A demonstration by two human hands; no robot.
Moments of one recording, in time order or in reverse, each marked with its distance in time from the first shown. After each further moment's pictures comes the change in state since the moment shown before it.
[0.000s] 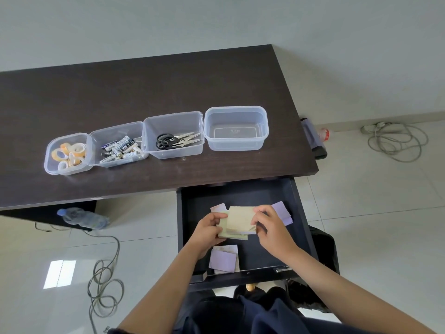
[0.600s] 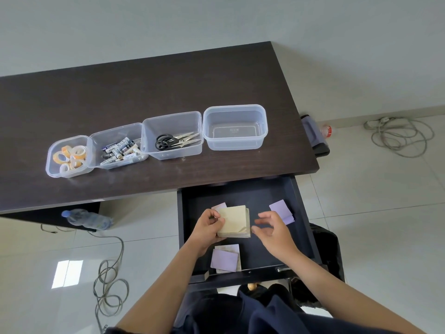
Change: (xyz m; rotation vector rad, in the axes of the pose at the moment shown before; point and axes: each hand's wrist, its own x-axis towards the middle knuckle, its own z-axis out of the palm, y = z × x) left_hand 0.003 0.002 0.000 -0.007 0.044 0.036; right_hand -0.009 -0.006 0.003 0.445 -0.002 0.513
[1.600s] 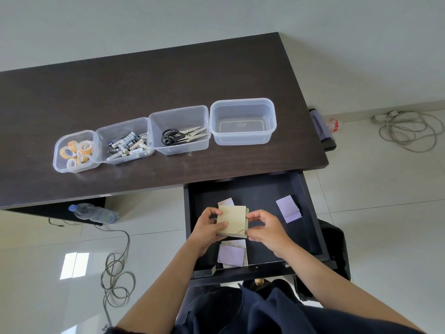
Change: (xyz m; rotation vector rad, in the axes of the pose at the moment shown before) left_hand -0.007 -0.005 -0.018 -0.007 -0.002 -0.016; right_hand 0.006 -0.017 0.028 0.140 -0.177 0.146
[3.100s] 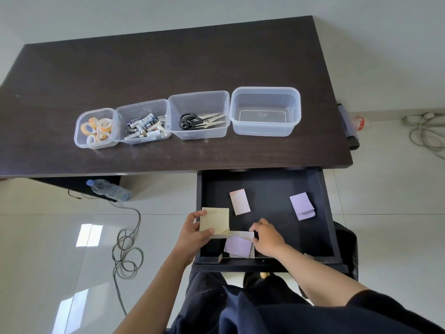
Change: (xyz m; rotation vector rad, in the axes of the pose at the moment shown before) left_hand -0.039 -0.035 -0.048 -0.095 0.194 -0.041; right_hand 0.041 0.069 0.021 -0.956 -0.182 -0.042
